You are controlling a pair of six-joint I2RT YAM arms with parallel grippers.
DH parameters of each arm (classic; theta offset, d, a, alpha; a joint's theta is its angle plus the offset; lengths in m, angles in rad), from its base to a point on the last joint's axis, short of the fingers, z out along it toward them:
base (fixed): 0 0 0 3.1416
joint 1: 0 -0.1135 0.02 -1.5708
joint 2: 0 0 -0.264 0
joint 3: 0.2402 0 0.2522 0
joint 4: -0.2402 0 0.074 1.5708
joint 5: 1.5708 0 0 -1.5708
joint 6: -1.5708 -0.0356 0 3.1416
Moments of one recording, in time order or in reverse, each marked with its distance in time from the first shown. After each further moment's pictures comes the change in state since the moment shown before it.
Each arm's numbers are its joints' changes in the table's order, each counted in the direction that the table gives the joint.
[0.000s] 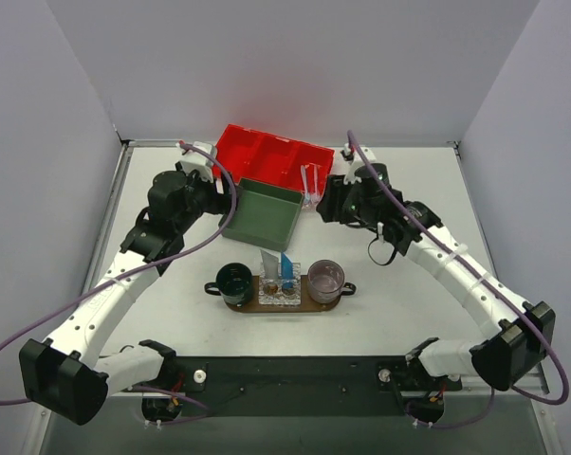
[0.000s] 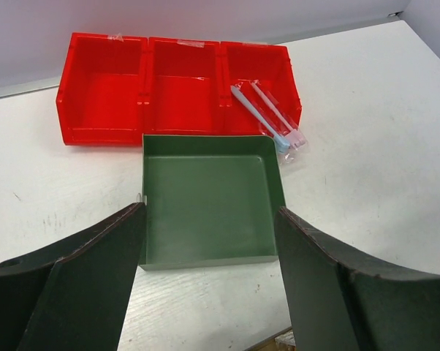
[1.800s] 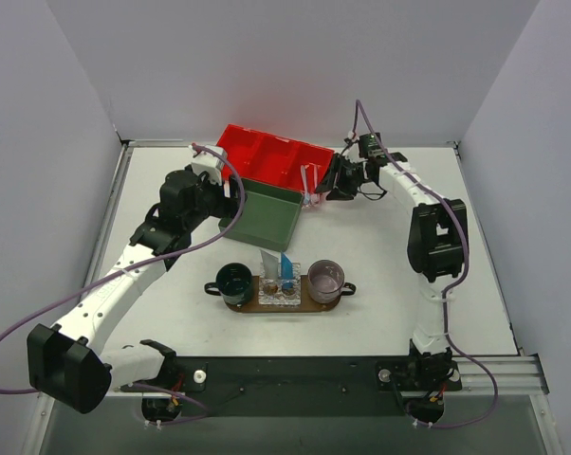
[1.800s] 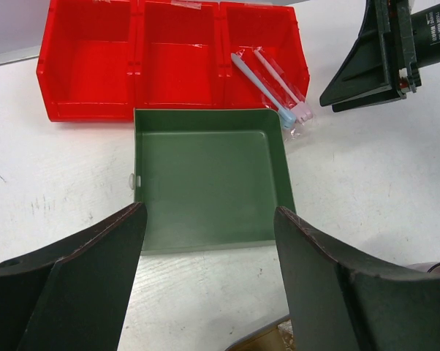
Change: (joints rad) left arm 0.019 -0.063 0.002 -0.034 -0.013 -0.013; right arm 0.416 -0.824 0.499 -0.066 -0.595 -0.135
